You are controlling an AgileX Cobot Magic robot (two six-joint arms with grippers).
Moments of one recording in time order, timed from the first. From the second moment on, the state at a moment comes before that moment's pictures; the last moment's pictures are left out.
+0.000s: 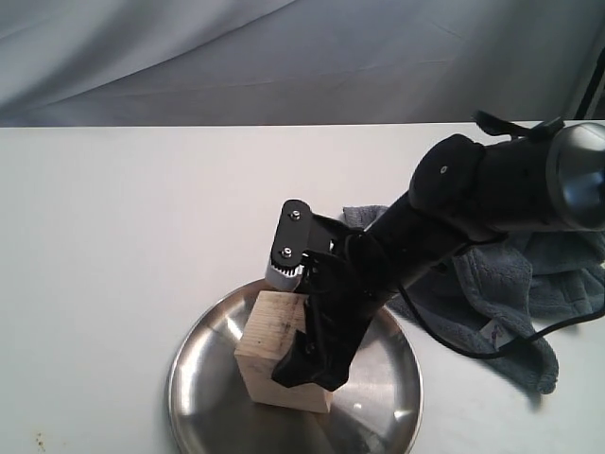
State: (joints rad) left arm -0.01 0.00 0.00 0.03 0.28 -0.04; right arm 0.59 1.86 -1.04 0.85 0.69 -1.44
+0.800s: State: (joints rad) left arm -0.01 0.00 0.00 0.03 0.28 -0.04; right arm 0.59 1.82 -1.04 0.73 0.72 -1.31
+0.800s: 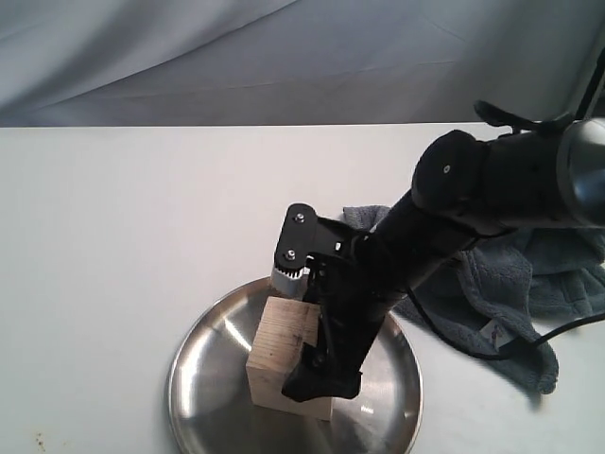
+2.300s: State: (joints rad) left arm -0.01 0.00 0.00 0.03 0.28 -0.04; right arm 0.59 0.46 -1.04 -0.33 0.97 -0.05
